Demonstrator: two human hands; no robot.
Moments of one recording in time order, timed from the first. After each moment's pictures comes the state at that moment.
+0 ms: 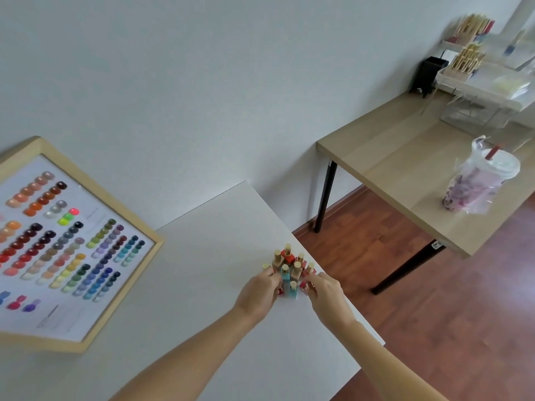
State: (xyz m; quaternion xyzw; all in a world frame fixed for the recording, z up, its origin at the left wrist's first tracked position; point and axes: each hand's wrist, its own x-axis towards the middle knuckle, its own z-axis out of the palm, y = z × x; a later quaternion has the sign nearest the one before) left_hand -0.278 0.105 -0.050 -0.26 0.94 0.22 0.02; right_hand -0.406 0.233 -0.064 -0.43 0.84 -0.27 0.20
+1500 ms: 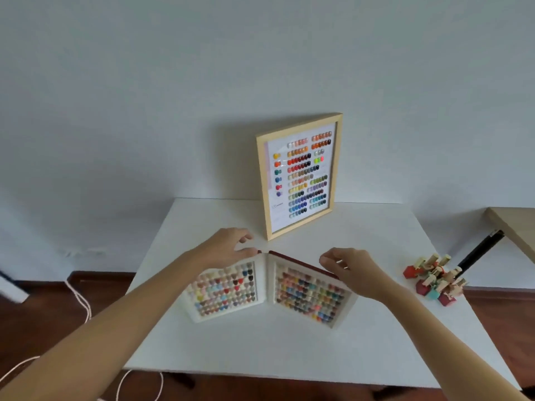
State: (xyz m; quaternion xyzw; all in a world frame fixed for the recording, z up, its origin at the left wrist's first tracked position) left_hand 0.191 0.161 0.106 -0.55 0.79 0.25 -0.07; right_hand -0.110 0.229 0.100 -0.70 0.62 -0.18 0.30
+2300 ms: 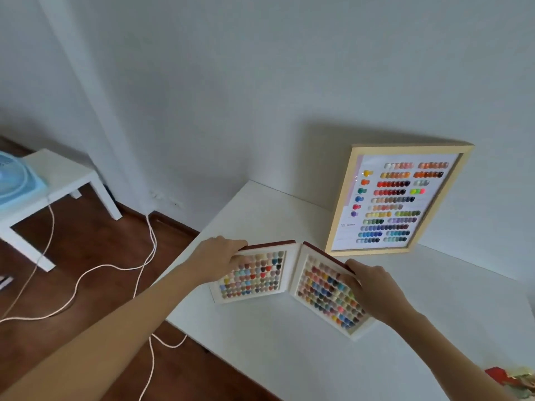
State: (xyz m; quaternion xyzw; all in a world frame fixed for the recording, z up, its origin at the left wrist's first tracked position) left_hand 0.290 0.206 0.078 -0.68 0.73 0.09 -0.08; right_hand -0.041 0.137 0.078 -0.84 0.51 -0.03 0.15
